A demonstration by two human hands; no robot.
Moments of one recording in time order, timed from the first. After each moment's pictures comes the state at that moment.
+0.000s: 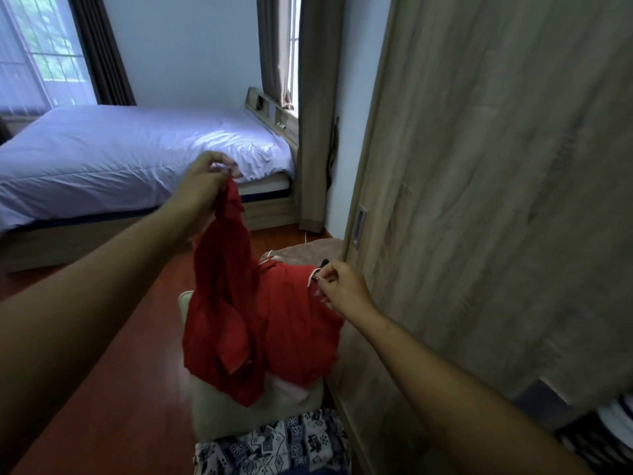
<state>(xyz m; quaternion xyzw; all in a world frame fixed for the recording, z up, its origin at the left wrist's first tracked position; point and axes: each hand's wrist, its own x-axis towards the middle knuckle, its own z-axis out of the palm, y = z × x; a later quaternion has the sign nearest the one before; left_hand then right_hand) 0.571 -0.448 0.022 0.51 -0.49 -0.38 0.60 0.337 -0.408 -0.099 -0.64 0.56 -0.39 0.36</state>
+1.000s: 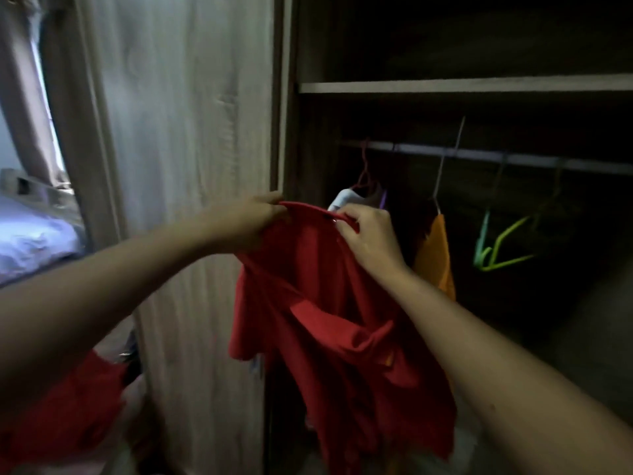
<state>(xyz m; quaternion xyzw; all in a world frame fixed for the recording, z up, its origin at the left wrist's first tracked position) 0.171 -0.182 0.156 0.17 -0.96 0.11 0.17 -0.025 -0.072 0.116 -0.60 0.62 -0.47 -0.18</state>
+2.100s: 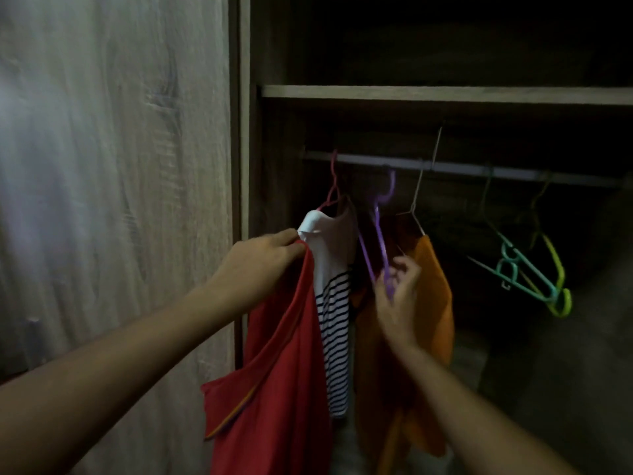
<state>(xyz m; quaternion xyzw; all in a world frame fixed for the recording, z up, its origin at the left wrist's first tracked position) 0.090 -0.229 0.121 0.09 -0.94 0.14 0.30 -0.113 -0.104 0.027 -0.36 0.64 -0.65 -0.19</state>
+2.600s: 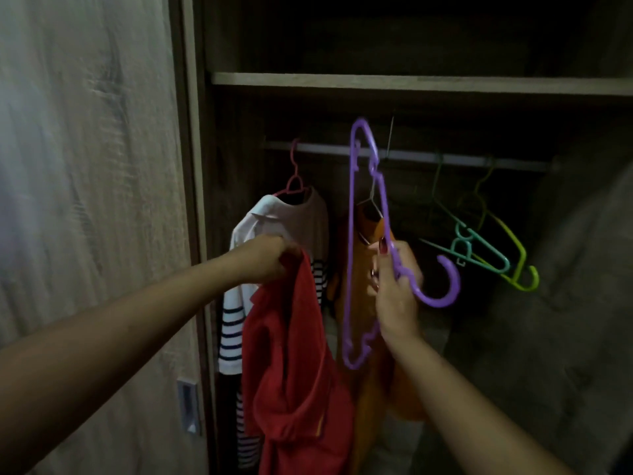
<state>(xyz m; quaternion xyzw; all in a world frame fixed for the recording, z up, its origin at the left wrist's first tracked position) 0.030 -0.207 0.121 0.13 -0.98 -0.07 0.11 -0.069 -0.025 0.067 -0.35 0.54 -0.76 -0.11</state>
